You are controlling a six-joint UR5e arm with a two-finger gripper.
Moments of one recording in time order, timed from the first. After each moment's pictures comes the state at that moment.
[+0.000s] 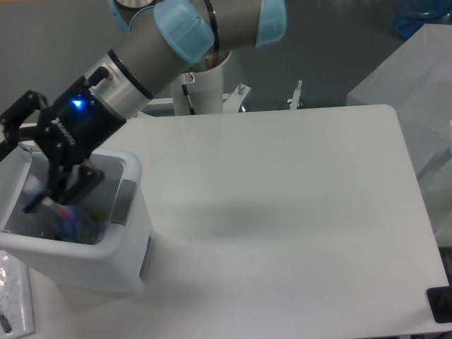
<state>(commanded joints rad) 2.36 -1.77 -1.52 -0.78 0.53 0.66</state>
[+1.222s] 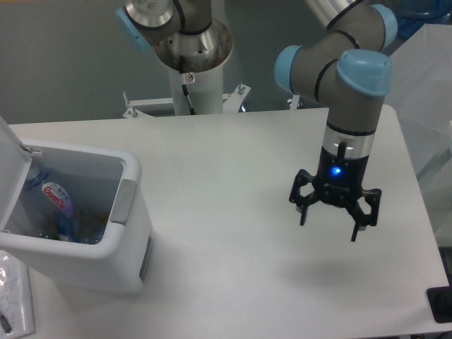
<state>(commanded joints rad) 2.67 -1.95 -1.53 -0.90 1.44 1.17</state>
